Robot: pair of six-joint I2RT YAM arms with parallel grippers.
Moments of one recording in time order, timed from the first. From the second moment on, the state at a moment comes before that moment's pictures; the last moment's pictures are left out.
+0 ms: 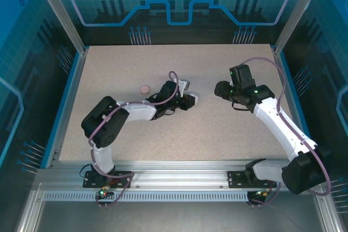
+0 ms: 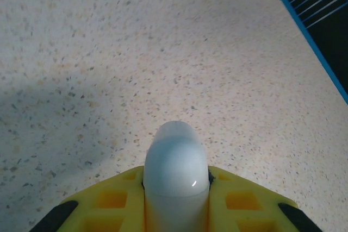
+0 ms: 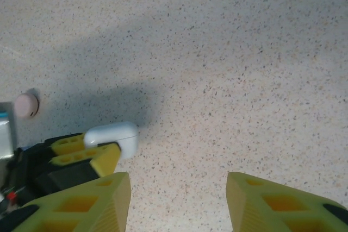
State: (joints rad) left arm -0.64 1.90 1.03 0.30 0.26 -0.54; right arm 0.33 1.24 1.10 -0.73 0.02 0.61
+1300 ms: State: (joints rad) left arm -0.36 1.05 0.49 0.21 -0.17 -0.15; right arm 0.13 1.19 0.60 -0.16 0.43 0.23
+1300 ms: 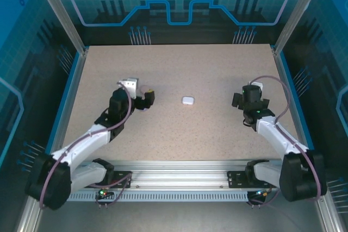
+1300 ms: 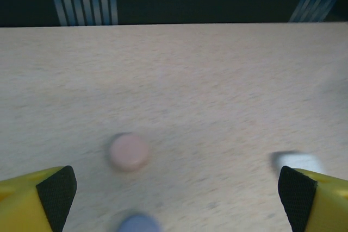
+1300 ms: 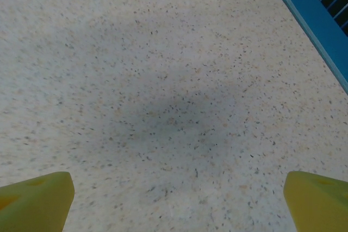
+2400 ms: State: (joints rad) left arm -0.02 1.51 0.40 0.73 0.00 -0.07; right arm 0.09 1.50 0.41 0.66 0.09 -0.04
